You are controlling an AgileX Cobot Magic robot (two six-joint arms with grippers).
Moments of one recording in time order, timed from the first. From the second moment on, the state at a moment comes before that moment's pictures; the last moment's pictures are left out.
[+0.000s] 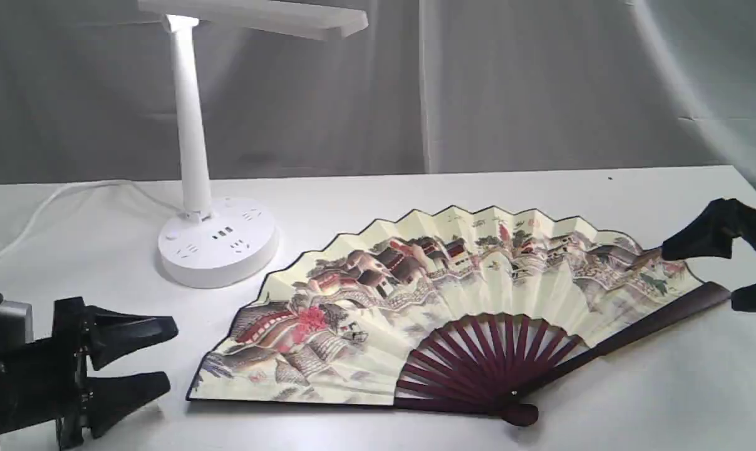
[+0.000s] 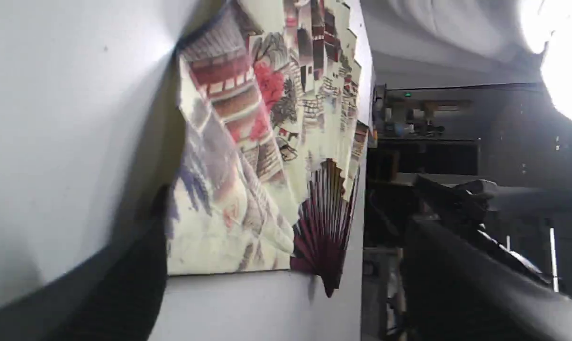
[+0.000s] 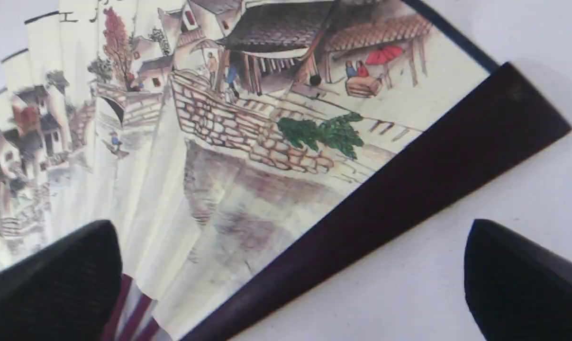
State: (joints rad) left arm 0.28 2.10 -0.65 1.33 -1.22 -1.71; right arm -0.42 2.04 -1.25 0.99 0.86 -0.83
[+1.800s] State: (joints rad) left arm 0.23 0.38 -0.07 1.74 -0.21 -1.70; right arm -0.21 0.50 -0.10 1.08 0.08 -0.84
